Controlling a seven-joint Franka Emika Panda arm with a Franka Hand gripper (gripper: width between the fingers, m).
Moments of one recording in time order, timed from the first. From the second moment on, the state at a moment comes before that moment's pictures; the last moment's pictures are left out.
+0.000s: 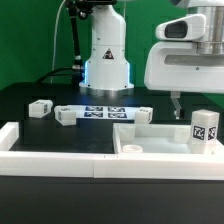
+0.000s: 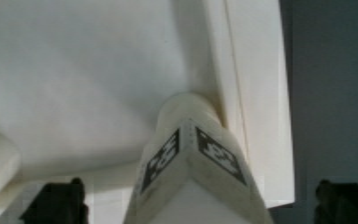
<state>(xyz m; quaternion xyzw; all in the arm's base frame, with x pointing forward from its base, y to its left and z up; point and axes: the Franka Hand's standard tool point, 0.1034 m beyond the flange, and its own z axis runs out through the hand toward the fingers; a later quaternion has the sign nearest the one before) 0.619 0.123 0.079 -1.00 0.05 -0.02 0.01</state>
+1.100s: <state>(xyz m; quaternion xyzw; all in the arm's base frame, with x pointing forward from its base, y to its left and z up) 0.621 0.111 0.079 -0.98 -0.21 0.01 -0.01</state>
